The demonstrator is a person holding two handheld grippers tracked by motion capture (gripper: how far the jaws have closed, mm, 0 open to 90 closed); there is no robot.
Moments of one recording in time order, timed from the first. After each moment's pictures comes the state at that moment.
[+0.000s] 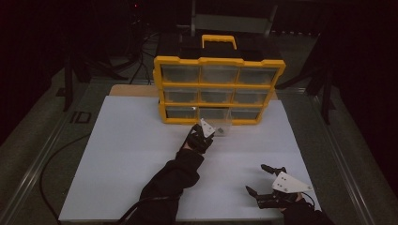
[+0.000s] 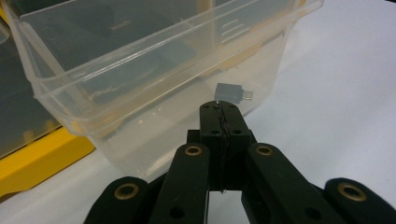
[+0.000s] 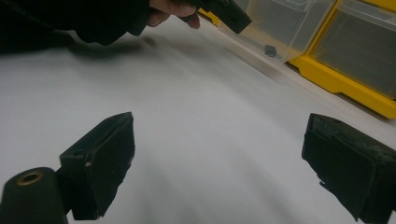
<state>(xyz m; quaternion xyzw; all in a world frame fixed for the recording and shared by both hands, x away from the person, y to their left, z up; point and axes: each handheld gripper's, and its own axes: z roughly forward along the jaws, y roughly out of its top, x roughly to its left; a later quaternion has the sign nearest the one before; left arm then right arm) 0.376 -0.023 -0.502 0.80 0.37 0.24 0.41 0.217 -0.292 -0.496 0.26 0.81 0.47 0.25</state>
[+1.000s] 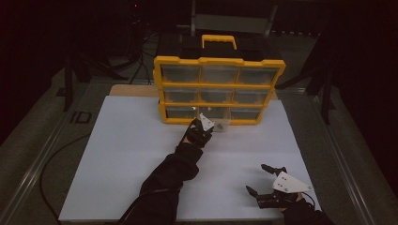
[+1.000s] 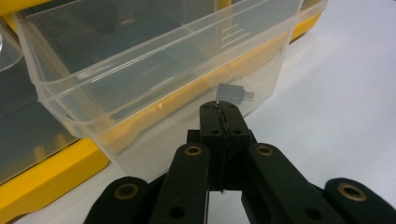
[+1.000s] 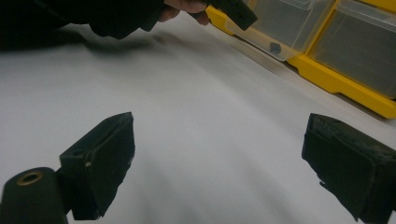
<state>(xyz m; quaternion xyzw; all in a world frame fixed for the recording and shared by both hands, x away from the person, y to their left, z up) 0.396 -0.020 -0.500 0.80 0.37 0.24 0.41 0.217 -0.292 -0.496 0.26 0.81 0.47 0.25</state>
